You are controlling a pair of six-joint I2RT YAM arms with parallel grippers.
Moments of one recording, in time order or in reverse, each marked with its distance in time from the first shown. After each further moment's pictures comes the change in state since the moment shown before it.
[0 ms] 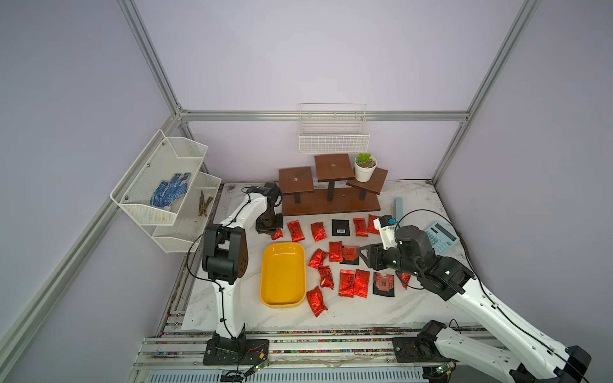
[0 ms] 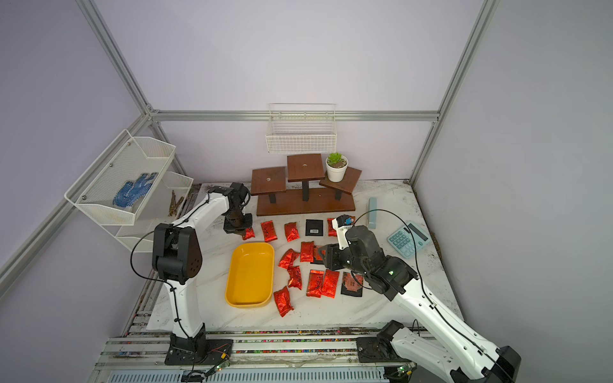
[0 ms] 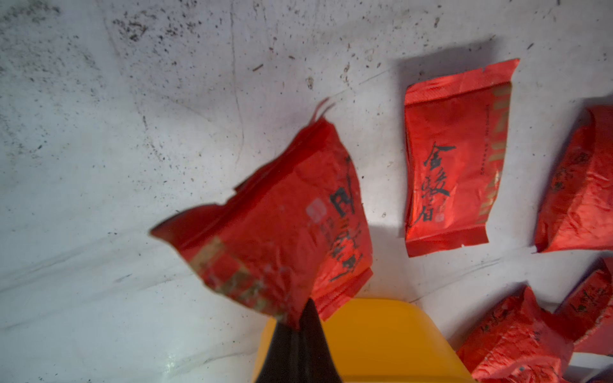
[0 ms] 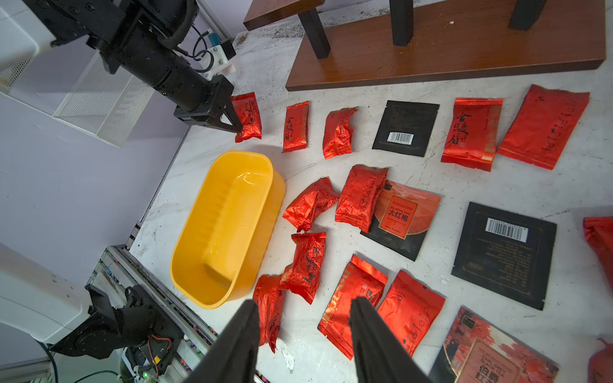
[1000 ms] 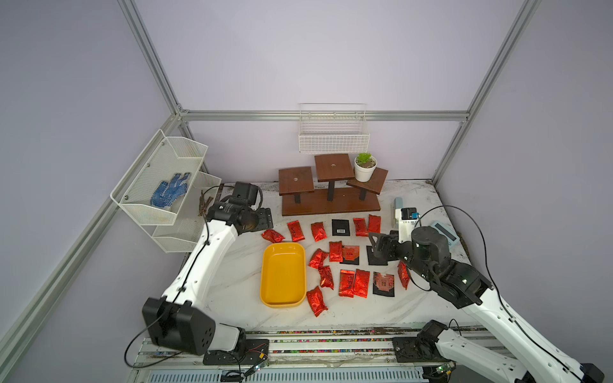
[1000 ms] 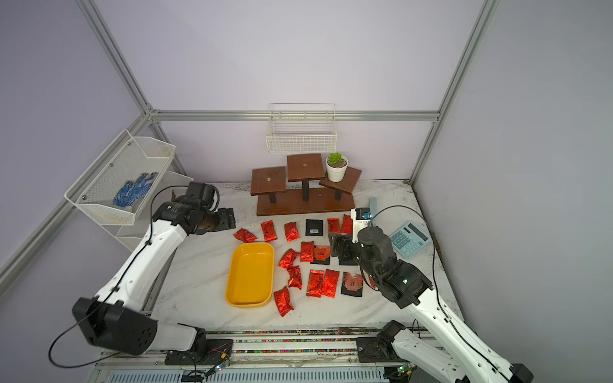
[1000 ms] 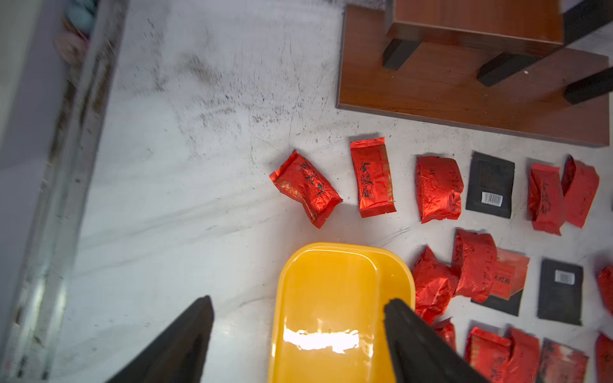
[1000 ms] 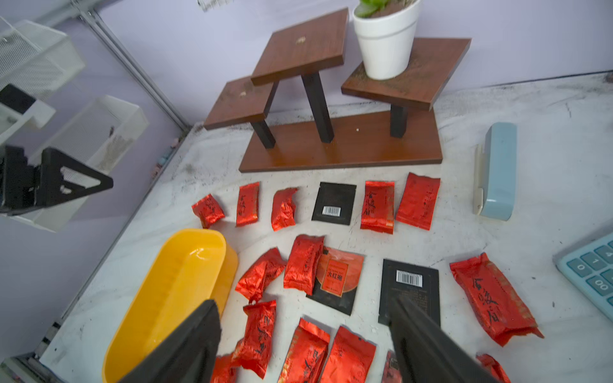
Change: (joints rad) left arm -0.010 -0.784 -0.373 0.180 -0.127 -0.085; right arm -0.006 -0.113 0.042 0.054 0.331 -0.066
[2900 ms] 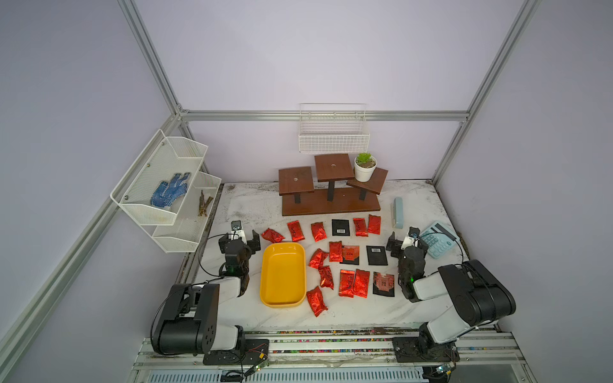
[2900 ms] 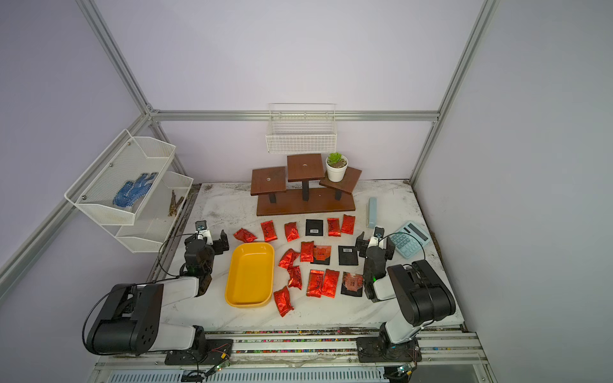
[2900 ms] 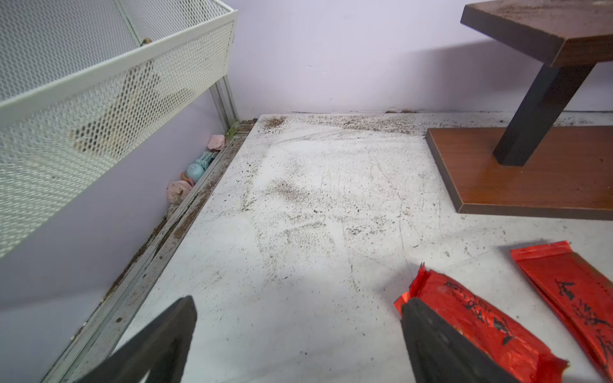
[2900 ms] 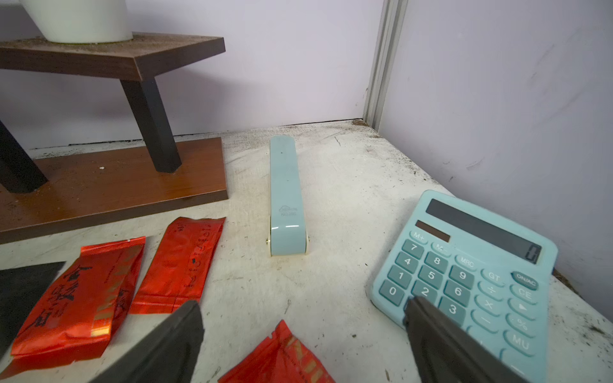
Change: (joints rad) left arm 0.189 0.163 -1.067 1.905 -0.127 0.410; right arm -0.452 0.769 -0.727 1.717 0.247 -0.364
